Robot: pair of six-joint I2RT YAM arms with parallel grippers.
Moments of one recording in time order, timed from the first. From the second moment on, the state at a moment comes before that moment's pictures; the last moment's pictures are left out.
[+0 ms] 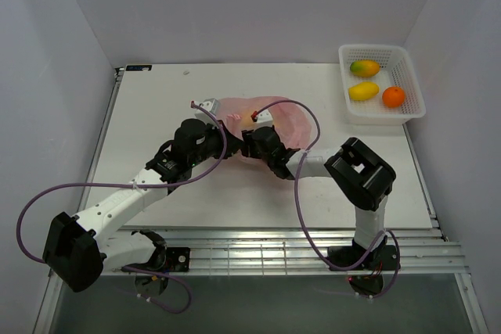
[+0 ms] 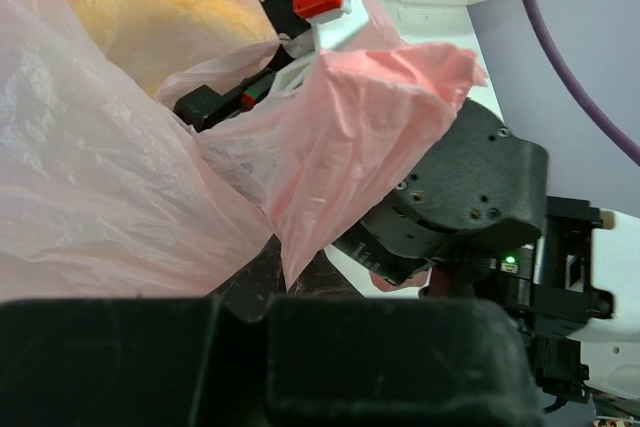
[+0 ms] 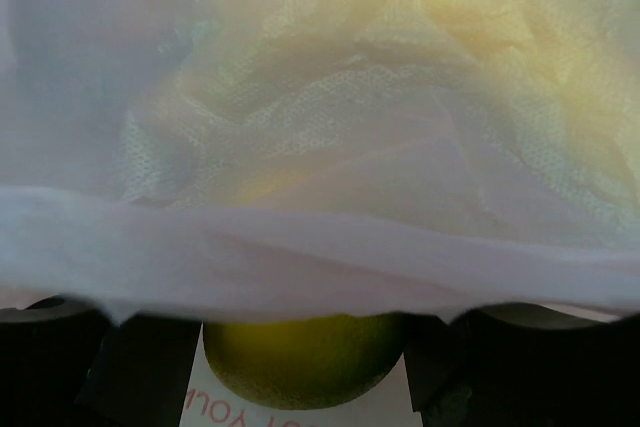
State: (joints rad) left arm -0.64 1.14 0.81 -0.02 0.09 -0.63; right arm 0.84 1.92 0.99 0.42 0.31 0.36
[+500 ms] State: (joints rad) left arm -0.64 1.14 0.81 -0.02 0.04 -0.65; right arm 0.84 1.46 0.86 0.20 0.21 0.22
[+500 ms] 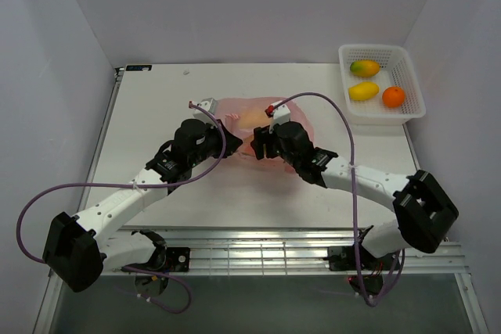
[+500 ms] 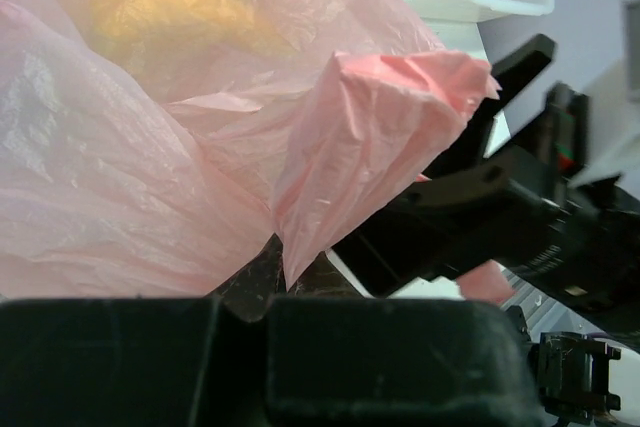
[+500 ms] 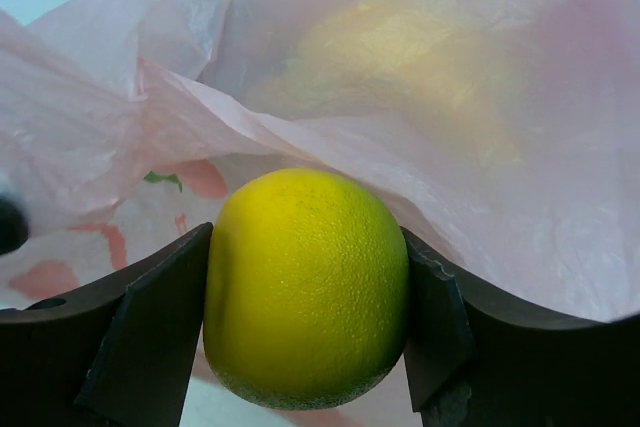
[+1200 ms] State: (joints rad) left arm -0.64 1.12 0.79 -0.02 0.03 -0.62; right arm 0.31 1.15 1.08 -0.02 -0.03 0.11
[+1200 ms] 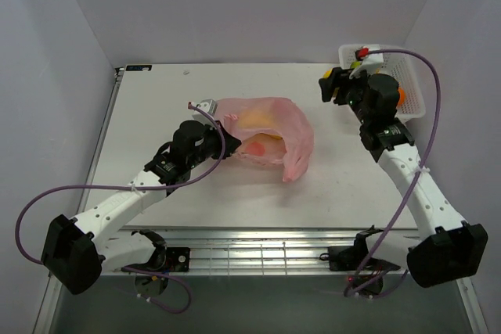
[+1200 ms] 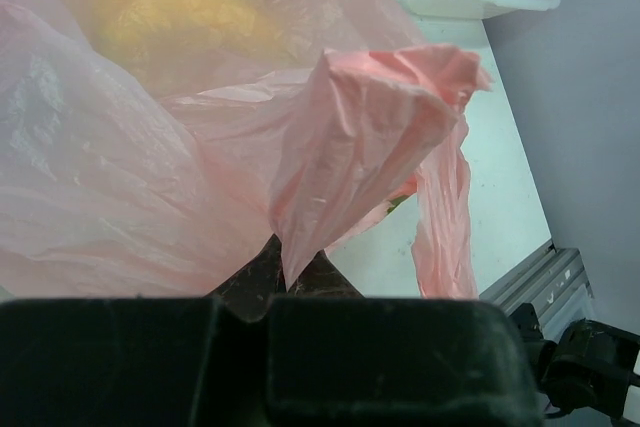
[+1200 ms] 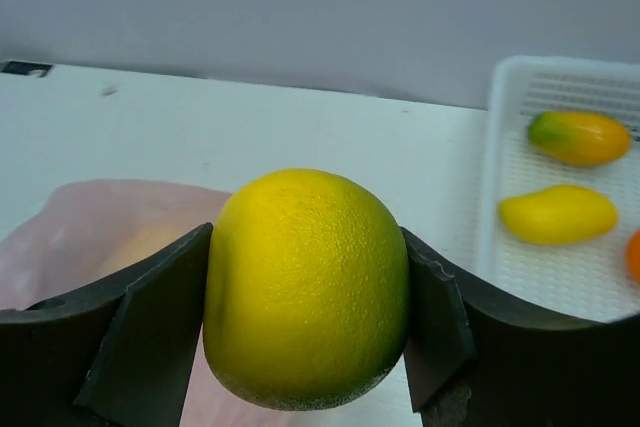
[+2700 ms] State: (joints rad) left arm -0.67 1.08 0.77 0.00 0.03 -0.60; right arm 0.62 1.34 1.00 -0.15 -0.44 0.21
